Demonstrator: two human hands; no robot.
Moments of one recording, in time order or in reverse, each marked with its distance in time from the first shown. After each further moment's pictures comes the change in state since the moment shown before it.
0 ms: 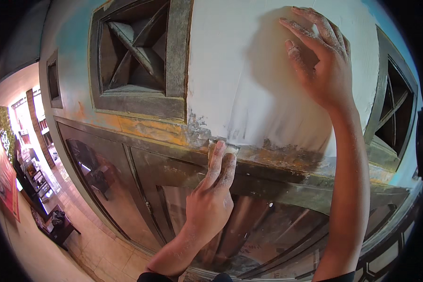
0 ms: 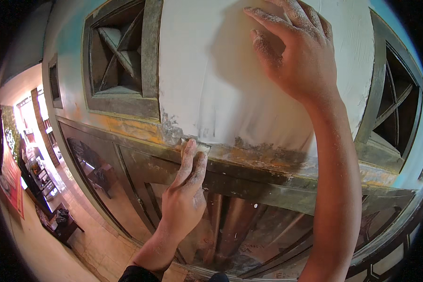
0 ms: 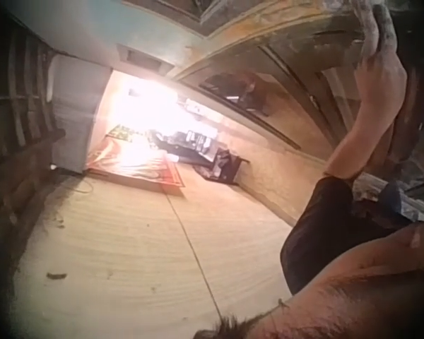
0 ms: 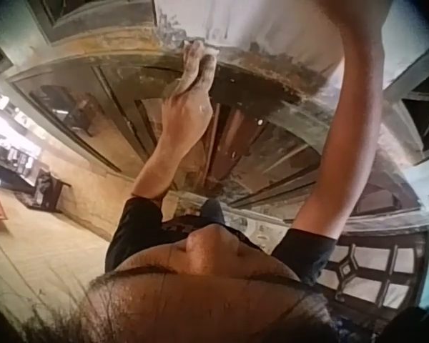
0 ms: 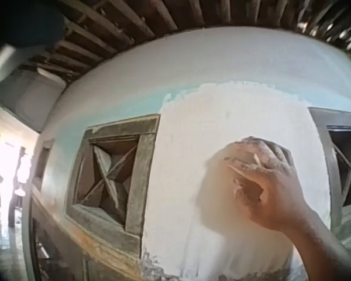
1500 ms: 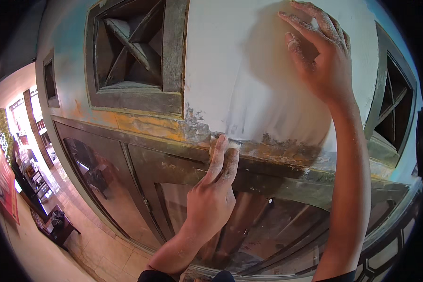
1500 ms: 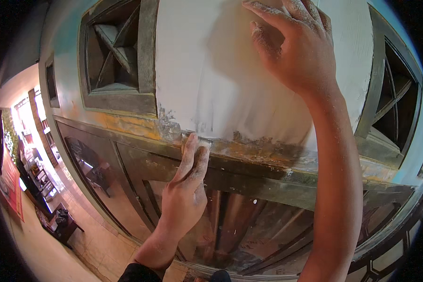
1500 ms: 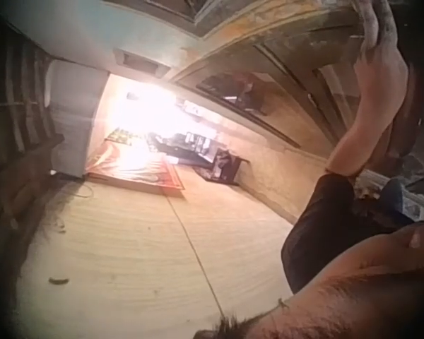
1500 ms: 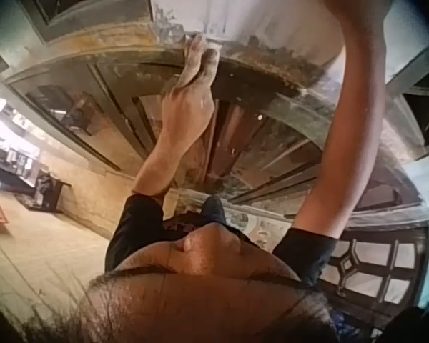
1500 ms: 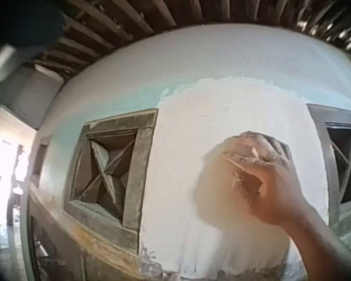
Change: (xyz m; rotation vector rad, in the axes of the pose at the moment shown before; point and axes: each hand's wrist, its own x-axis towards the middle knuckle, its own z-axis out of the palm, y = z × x) left_hand 0.002 0.003 0.000 -0.019 0.009 0.022; right_hand 0.017 -0.025 -0.024 0.228 -0.137 0.233
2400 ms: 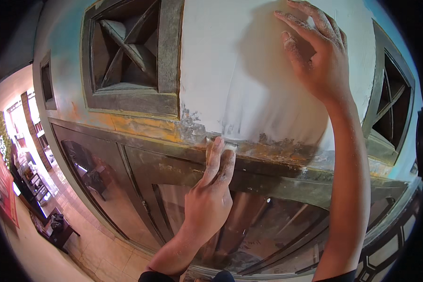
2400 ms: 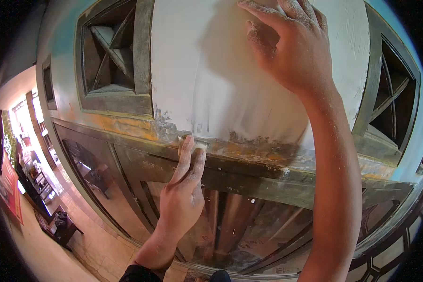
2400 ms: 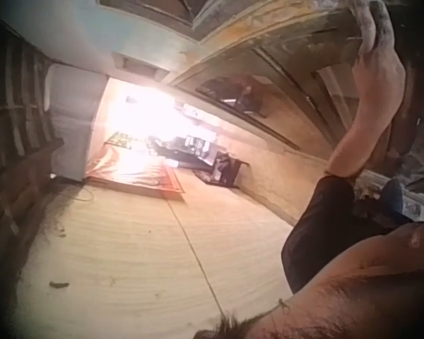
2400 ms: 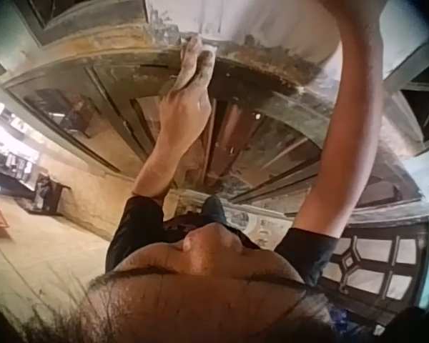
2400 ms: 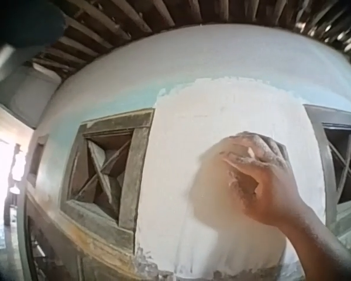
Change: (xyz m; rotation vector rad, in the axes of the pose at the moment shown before) left_hand 0.000 -0.003 0.006 0.003 0.014 0.017; right_hand -0.004 0.002 0.001 0.035 0.006 -0.003
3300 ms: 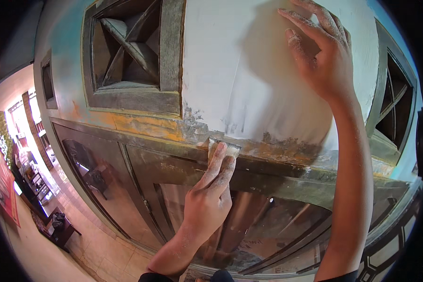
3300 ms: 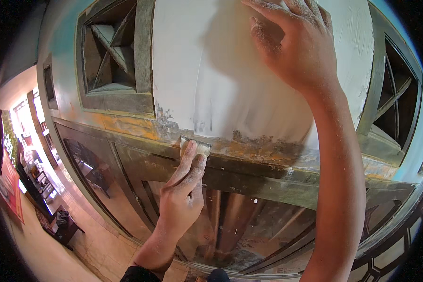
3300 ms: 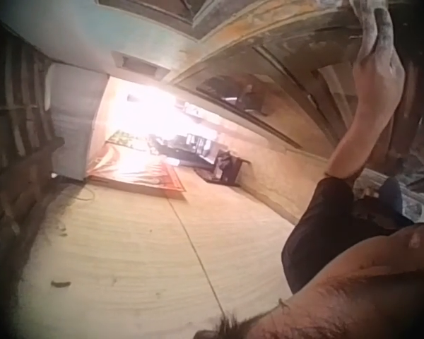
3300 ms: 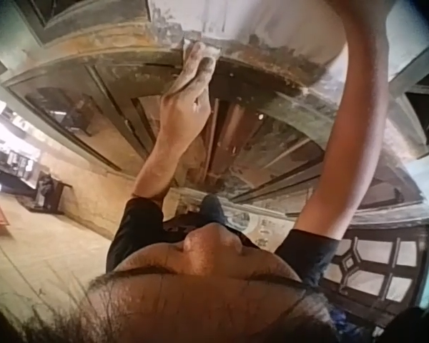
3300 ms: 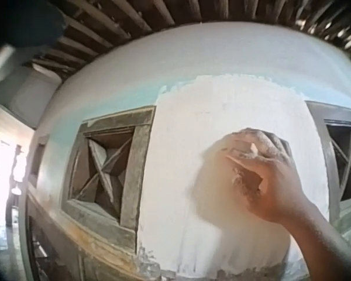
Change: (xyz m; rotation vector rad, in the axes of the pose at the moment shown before) left_hand -0.003 -0.011 0.004 -0.133 0.104 0.023; right_hand 0.002 -0.001 0.003 -0.027 -0.001 -0.026
